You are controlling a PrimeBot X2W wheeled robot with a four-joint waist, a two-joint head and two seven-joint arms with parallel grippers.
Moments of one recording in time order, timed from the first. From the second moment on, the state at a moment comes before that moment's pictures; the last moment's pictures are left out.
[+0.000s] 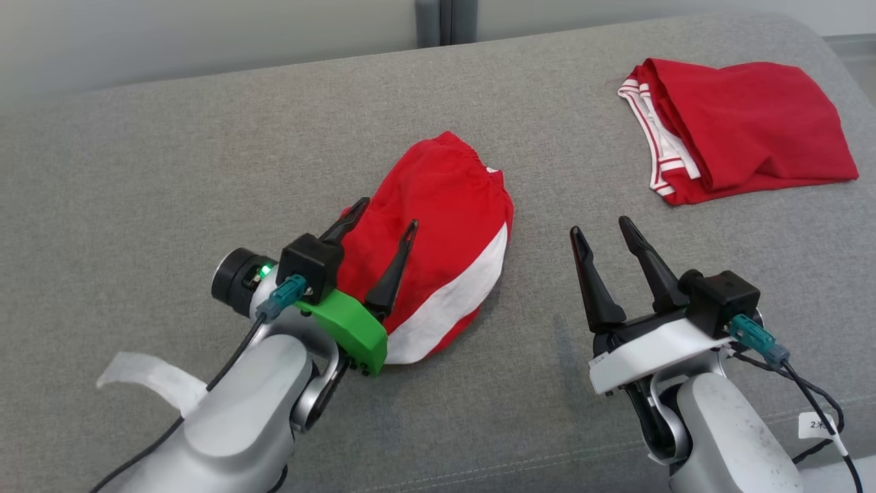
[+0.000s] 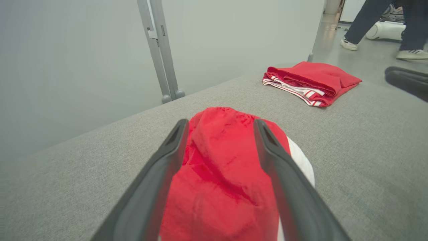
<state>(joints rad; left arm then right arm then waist) -0.66 0.27 -0.89 0.51 -0.62 0.02 -0.26 -0.27 -0.05 0.21 0.25 0.28 0.13 -0.26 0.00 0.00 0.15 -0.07</state>
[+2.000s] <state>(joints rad) -0.09 0.14 -0.18 0.12 -0.33 0.09 -0.26 -0.69 -0.20 0.25 0.79 0.34 0.13 -0.15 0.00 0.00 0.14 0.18</state>
